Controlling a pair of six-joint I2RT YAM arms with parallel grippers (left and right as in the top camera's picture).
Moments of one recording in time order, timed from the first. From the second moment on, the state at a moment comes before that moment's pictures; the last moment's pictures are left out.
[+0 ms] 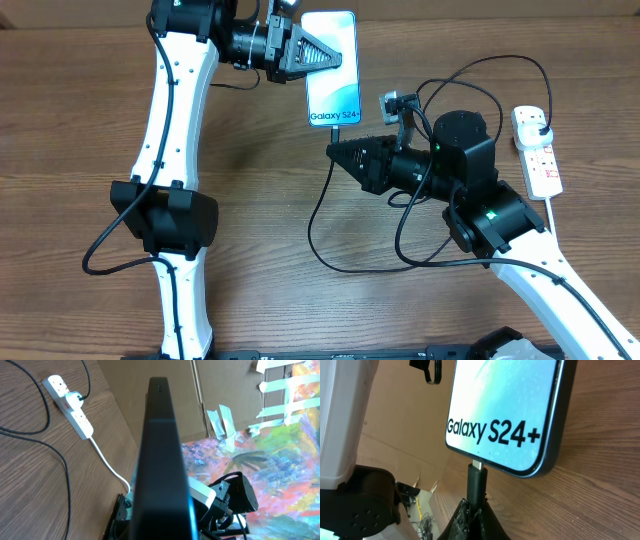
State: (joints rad) left arm -0.17 2.28 2.52 -1.49 1.45 -0.01; right arm 0.46 1.23 0.98 -0.10 -0.64 0.67
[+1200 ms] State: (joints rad) left arm -0.18 2.28 2.53 -1.48 1.46 0.00; right arm 0.43 1.23 0.97 -0.08 -0.68 0.67
